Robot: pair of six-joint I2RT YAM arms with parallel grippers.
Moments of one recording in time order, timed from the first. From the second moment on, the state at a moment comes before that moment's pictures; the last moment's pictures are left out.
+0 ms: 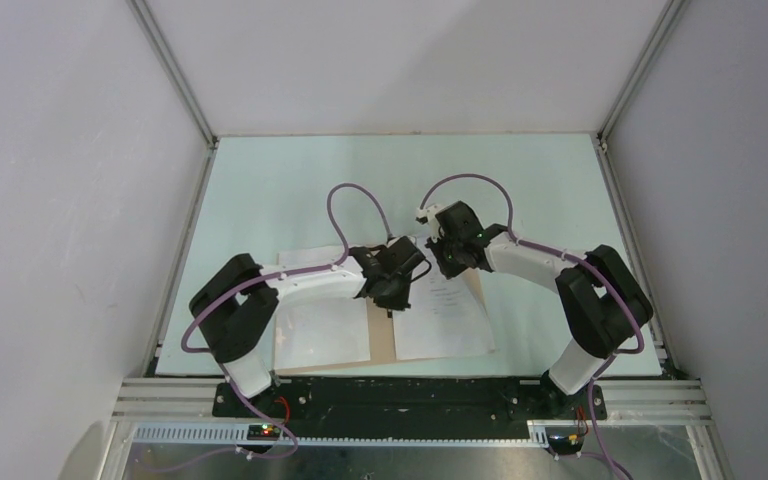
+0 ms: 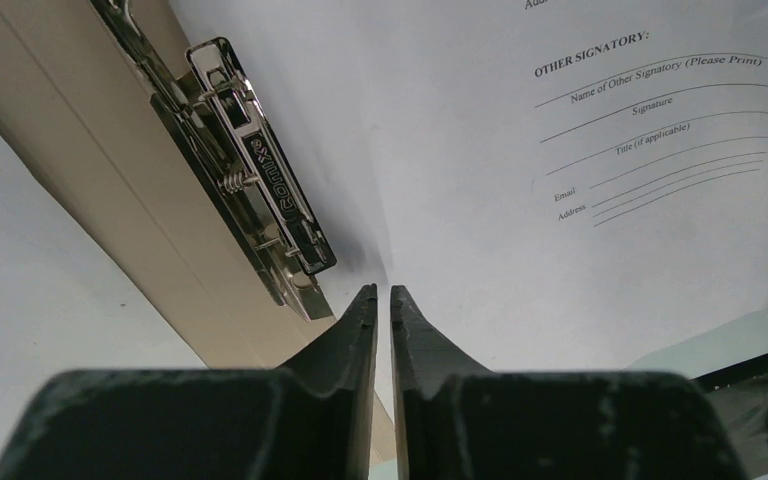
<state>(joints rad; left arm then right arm) -0.95 1.70 1.06 -0.51 -0.10 -0.72 0.62 1.66 1.00 -0.33 -0.04 -0.01</state>
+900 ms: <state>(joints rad) -1.01 1.74 1.02 -0.48 -0.14 -0.86 0.56 1.63 1.00 -0.36 -0.02 0.13</state>
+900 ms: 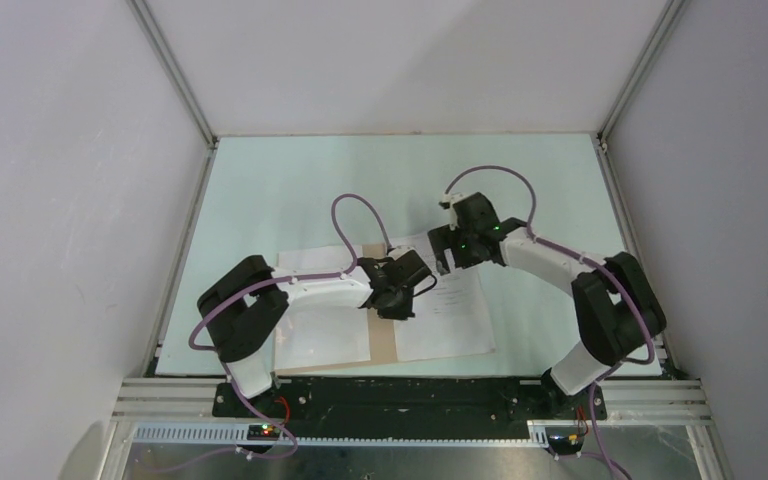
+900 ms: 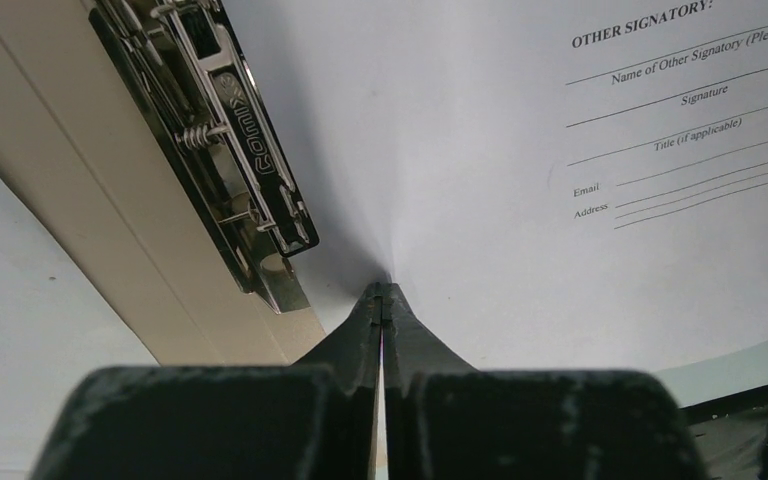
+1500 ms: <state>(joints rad) -1.01 1.74 1.03 -0.47 -0.14 -0.86 0.38 1.47 0.90 -0.44 -0.02 0.44</state>
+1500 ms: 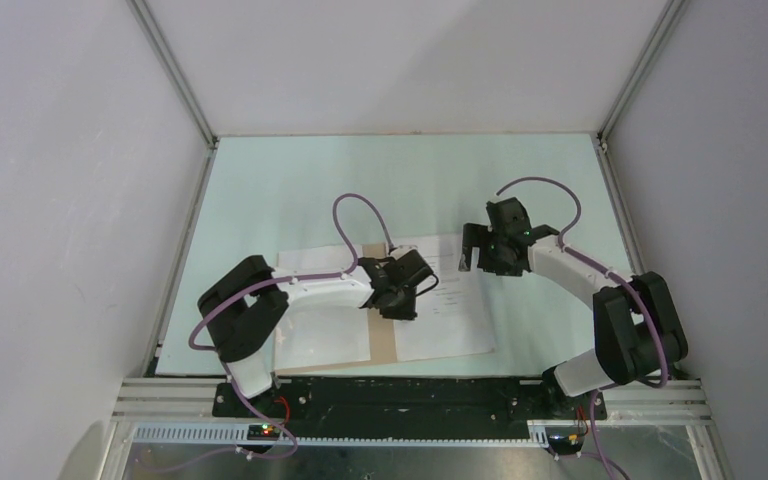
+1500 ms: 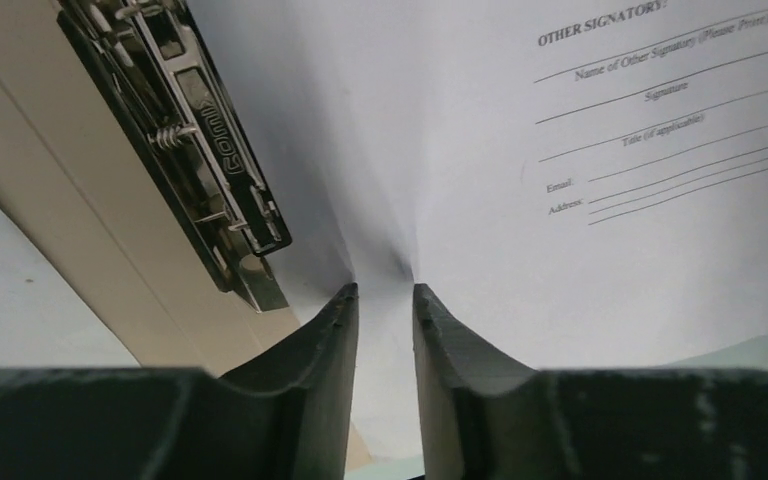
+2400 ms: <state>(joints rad) -0.73 1.52 0.94 -0.49 -0.08 -0.81 0.39 1.55 0.82 -0.28 -0.06 0.52</state>
